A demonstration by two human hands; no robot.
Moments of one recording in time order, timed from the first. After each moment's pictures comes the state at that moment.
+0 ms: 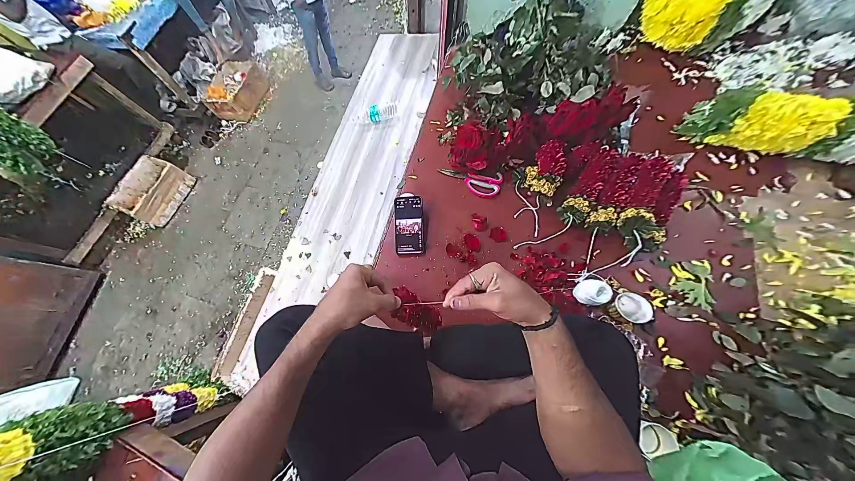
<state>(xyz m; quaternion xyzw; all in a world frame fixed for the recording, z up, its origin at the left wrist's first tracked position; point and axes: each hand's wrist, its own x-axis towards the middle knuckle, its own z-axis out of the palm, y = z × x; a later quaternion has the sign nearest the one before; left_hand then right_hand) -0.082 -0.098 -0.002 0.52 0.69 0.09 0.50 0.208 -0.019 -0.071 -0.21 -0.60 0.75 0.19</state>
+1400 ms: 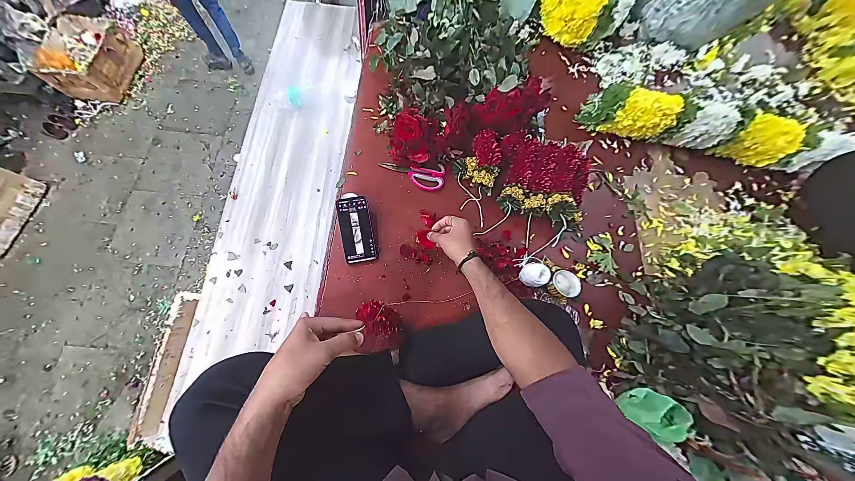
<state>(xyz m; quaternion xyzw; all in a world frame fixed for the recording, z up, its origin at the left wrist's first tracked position) -0.080 -0.123 -0.030 0.34 0.64 0.21 0.65 0.216 0.077 -0.237 -0.69 -0.55 0.45 0.15</state>
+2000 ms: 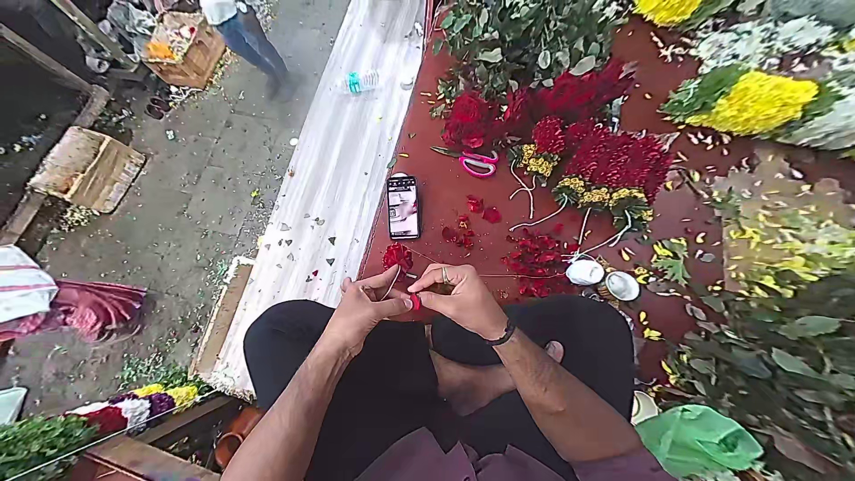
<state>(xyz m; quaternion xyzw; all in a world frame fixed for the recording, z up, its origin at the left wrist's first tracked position) -0.065 -0.143 -0.043 0.23 0.58 0.37 0.69 0.142 -0.074 -0.072 -0.36 -0.58 0.68 0.27</state>
